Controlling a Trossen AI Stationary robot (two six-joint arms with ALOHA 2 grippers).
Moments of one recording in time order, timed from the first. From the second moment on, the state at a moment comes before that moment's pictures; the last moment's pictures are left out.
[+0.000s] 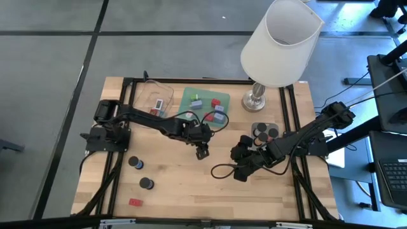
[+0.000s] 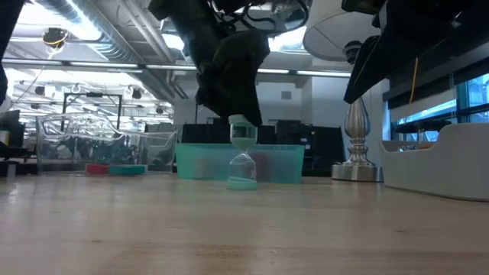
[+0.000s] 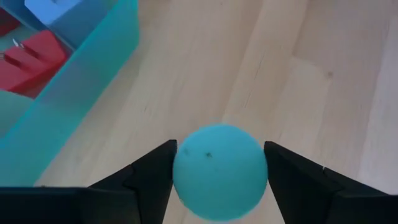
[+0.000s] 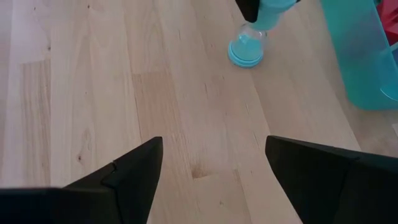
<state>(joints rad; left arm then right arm) -0.08 1.81 1.28 -0.47 -0.18 -0.44 0.52 1.50 0.97 -0.49 0.43 0.59</state>
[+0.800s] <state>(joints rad) -0.22 1.38 1.24 -0.75 -0.62 -0.52 0.49 1.50 0.97 -0.18 0.67 0.54</state>
